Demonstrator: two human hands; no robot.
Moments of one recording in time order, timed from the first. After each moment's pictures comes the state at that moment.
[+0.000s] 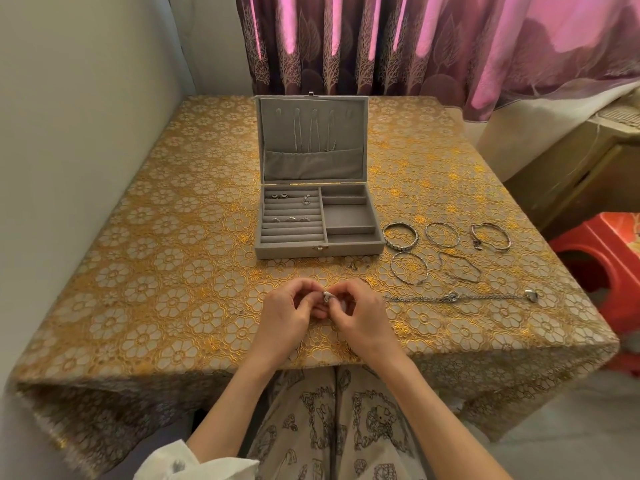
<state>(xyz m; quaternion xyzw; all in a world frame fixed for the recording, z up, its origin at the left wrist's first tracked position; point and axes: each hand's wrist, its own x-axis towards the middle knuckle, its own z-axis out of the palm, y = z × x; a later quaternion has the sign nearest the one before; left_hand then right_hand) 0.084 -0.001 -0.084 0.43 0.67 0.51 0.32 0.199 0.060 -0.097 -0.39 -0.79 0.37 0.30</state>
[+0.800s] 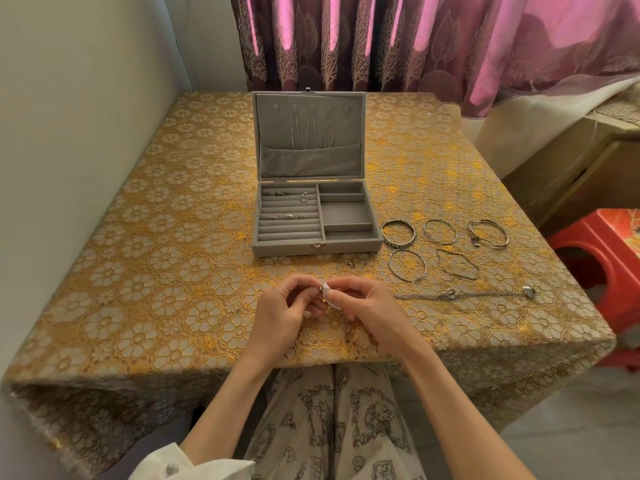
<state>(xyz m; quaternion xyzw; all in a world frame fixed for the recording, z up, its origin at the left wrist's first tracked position) 0.081 -0.003 -0.086 0.46 0.63 0.55 0.29 0.214 0.073 -0.073 -0.34 -0.64 0.64 0.25</state>
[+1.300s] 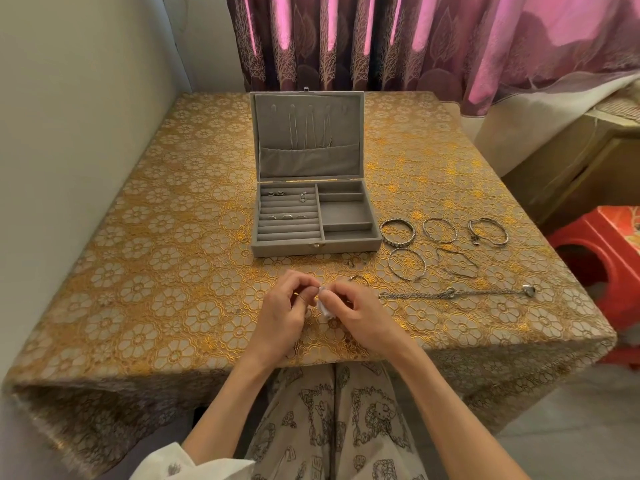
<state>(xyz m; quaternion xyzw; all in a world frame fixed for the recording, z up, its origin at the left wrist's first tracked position) 0.080 -0.001 -0.089 0.52 0.66 0.49 0.23 0.207 0.069 -0.082 -0.30 -0.78 0.50 0.21</state>
